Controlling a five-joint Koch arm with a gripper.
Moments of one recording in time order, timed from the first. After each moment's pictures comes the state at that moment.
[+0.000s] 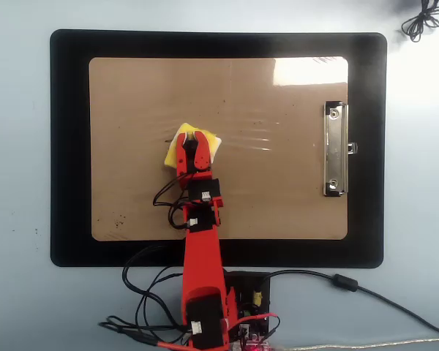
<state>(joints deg) -14.8 80.9 129.1 -17.5 -89.6</state>
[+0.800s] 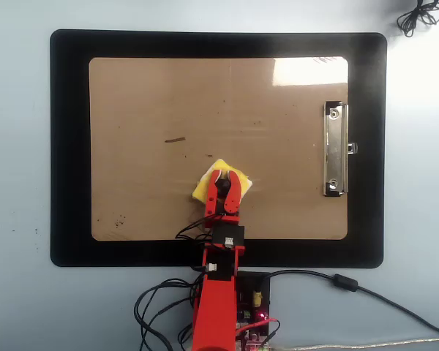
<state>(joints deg) 1.9 105.5 154.7 -18.2 -89.4</state>
